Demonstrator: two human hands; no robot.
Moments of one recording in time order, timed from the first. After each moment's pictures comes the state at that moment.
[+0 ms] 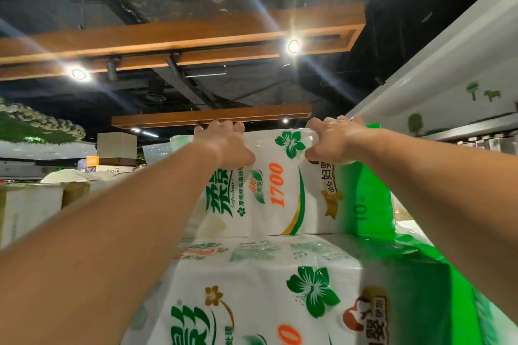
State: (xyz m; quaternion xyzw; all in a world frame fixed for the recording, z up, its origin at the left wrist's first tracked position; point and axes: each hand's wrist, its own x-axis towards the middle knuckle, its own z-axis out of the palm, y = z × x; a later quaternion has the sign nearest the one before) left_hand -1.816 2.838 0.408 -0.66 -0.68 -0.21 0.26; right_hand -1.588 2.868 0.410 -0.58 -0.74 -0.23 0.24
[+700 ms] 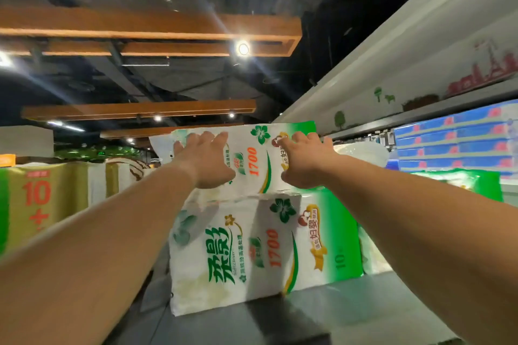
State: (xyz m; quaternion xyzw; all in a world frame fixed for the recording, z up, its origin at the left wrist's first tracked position) left_hand -1.840 2.662 0.339 -0.73 -0.60 -0.22 0.23; right_hand -1.623 2.655 0.325 -0.64 -0.71 -0.22 0.21
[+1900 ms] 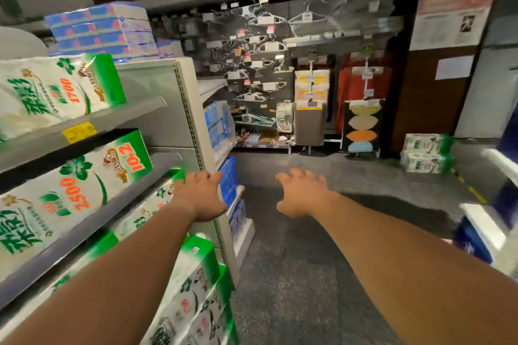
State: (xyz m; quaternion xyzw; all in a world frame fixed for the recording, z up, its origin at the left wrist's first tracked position) left_hand -1.519 2.220 -0.014 -0.99 -0.15 0.00 0.07; right_hand -1.438 1.994 -0.015 -0.96 -0.27 0.06 0.05
